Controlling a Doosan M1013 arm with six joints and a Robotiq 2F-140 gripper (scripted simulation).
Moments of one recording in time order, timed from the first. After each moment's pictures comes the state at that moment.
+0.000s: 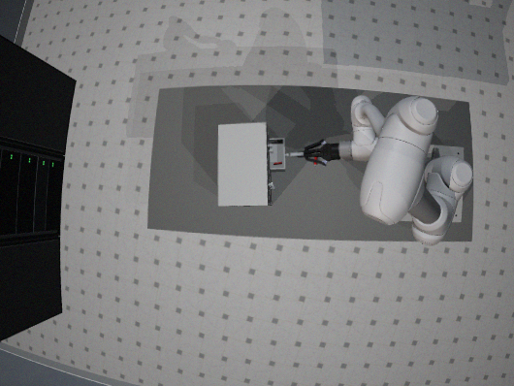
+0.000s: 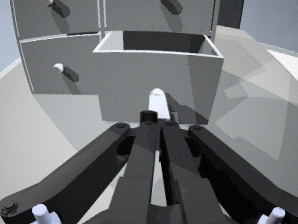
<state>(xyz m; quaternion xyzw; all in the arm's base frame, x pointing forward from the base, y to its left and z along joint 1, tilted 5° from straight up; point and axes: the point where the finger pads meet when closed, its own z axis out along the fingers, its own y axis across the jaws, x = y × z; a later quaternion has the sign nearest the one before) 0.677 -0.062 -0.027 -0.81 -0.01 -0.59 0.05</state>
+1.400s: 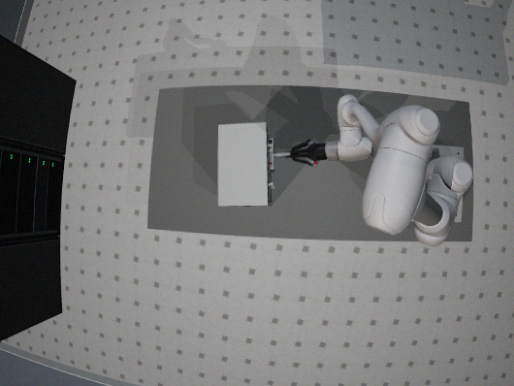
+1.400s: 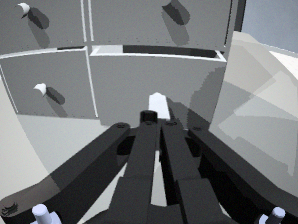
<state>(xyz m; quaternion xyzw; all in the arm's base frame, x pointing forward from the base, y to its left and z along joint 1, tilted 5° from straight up) 0.739 -0.058 -0.024 -0.81 -0.01 -0.59 0.05</state>
